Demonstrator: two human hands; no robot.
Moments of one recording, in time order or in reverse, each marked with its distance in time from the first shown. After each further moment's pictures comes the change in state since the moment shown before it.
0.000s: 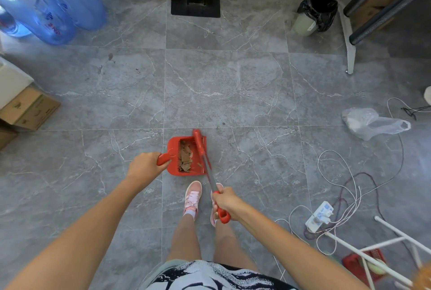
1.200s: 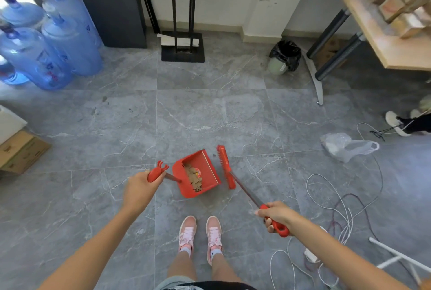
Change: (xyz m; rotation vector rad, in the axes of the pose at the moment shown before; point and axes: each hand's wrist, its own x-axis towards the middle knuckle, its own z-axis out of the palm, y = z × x) left_hand -0.028 0.017 -0.044 -0.473 0.232 -0.058; right_hand -0.072 0.007 -0.127 0.123 0.111 -0.058
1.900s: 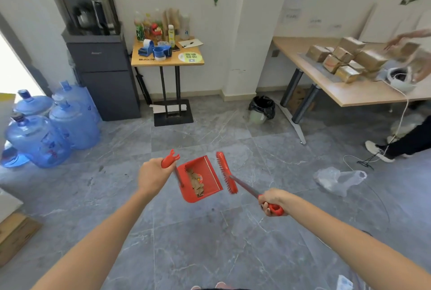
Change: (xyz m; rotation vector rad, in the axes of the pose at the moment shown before) left_hand 0.055 0.158 -0.068 0.053 0.122 0.314; right_hand -0.041 -0.107 -0.033 0.017 0.155 -0.162
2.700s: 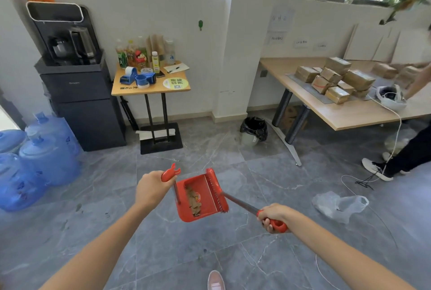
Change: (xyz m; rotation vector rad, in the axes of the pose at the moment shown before) left_hand 0.128 0.088 0.035 0.074 -0.041 0.112; right_hand 0.072 -0.098 -0.083 0.047 -0.106 -0.020
